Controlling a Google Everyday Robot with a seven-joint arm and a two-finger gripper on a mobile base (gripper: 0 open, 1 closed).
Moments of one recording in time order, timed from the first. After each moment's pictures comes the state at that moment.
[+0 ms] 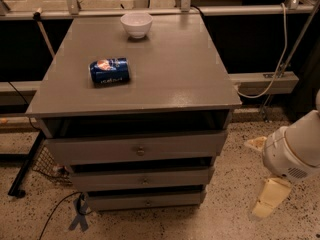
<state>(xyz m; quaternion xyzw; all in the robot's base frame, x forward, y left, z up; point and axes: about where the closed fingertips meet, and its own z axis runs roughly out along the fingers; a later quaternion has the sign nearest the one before) 0.379 -0.210 0.771 -0.60 0.78 0.10 0.15</state>
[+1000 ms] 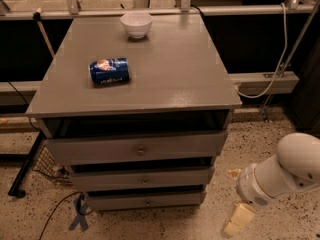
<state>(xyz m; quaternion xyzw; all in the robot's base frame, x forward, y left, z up) 0.380 -0.186 0.628 -0.57 0.78 0.17 0.16</state>
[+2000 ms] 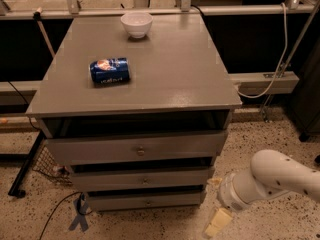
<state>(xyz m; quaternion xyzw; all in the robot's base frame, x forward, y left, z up) 0.398 -0.154 0.544 -0.56 0.78 0.21 0.17</state>
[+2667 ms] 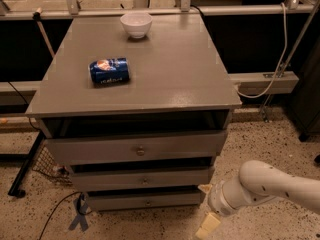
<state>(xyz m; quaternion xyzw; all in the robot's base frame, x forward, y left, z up) 0.408 -0.130 0.486 -0.56 0.77 0.24 0.19</state>
